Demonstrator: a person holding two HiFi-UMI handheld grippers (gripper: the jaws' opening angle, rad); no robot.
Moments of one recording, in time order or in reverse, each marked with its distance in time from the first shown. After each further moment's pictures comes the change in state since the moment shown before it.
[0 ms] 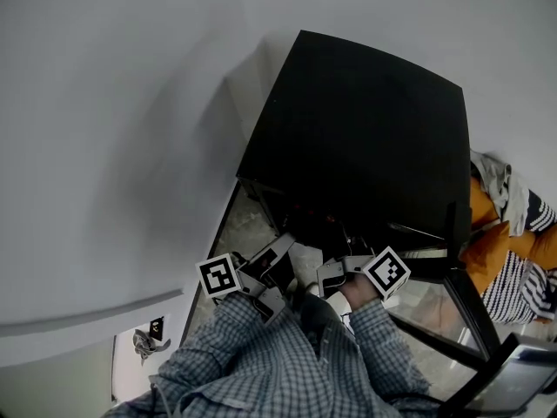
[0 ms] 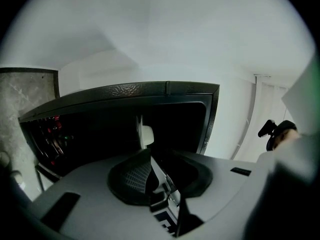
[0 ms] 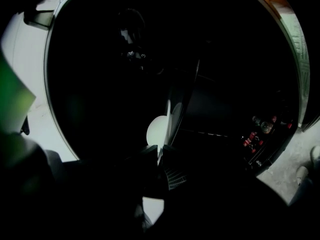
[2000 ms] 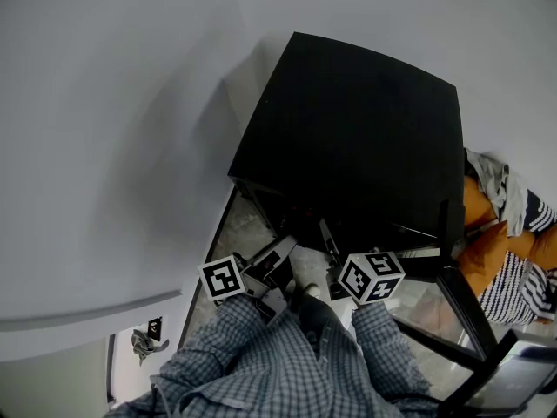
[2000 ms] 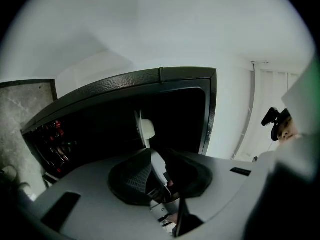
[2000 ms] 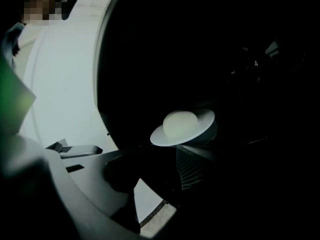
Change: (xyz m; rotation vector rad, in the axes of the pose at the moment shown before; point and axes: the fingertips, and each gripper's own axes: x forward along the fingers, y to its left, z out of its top) left arm 0.007 0.006 -0.014 0.082 0.025 0.049; right arm 0.001 0.006 -0.027 -0.917 0.305 -0.043
